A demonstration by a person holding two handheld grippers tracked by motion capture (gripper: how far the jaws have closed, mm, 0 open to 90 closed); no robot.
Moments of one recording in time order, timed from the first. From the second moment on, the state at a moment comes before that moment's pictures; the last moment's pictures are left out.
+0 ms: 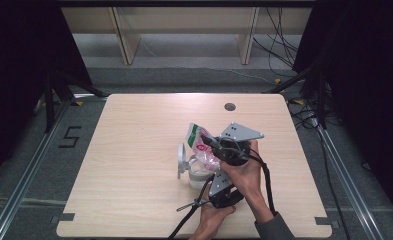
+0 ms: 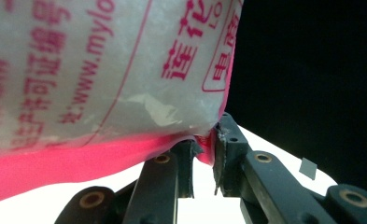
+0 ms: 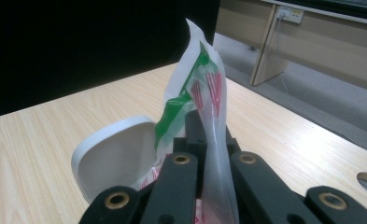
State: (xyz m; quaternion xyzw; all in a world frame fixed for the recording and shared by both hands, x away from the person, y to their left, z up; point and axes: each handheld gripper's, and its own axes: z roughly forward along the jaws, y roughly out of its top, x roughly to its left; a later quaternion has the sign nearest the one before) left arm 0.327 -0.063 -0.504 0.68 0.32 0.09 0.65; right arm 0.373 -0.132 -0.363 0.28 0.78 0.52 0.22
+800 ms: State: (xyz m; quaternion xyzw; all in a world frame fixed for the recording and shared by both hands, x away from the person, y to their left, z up) left arm 0.327 -0.063 -0.503 0.68 0.32 0.10 0.65; right arm 0.373 -0.130 -0.362 0.27 0.78 0.52 0.23
